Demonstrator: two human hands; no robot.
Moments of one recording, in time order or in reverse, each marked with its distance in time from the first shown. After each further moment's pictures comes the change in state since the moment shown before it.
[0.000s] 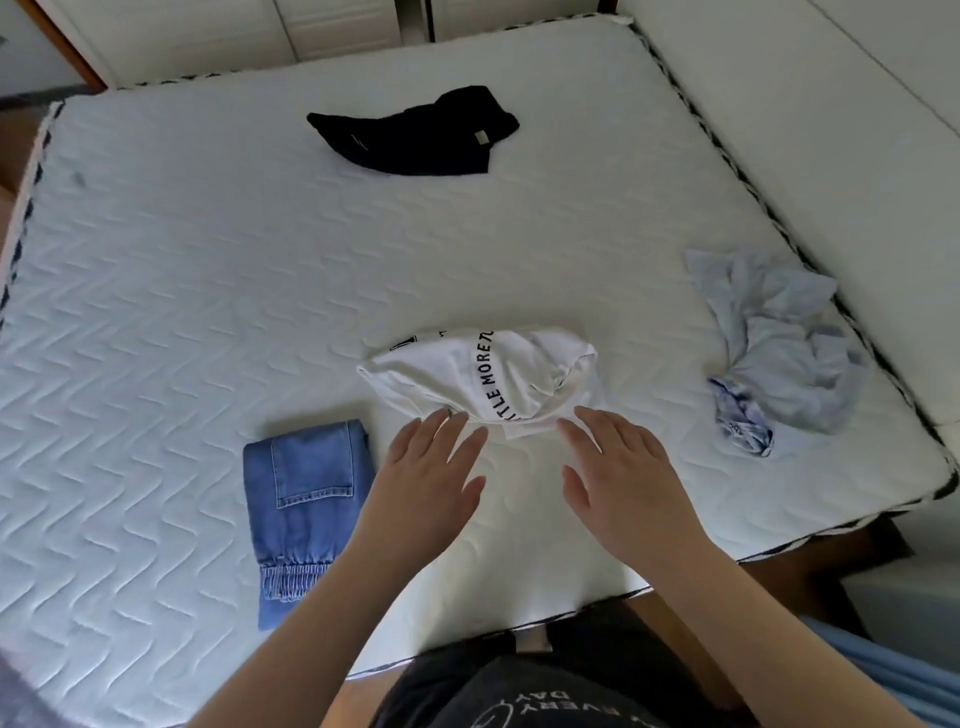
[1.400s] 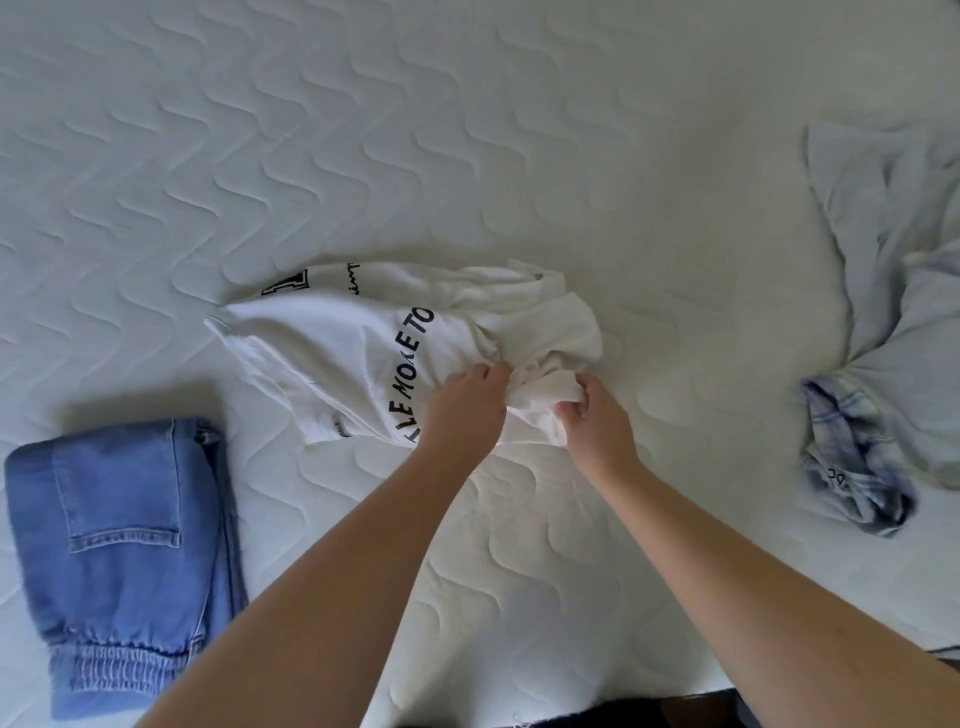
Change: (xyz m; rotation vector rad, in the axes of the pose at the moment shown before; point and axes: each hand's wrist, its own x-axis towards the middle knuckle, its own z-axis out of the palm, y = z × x) left_hand 0.230 0.024 0.364 -0.243 -0.468 -0.281; right_hand 0.170 0.184 0.348 0.804 -0.307 0.684
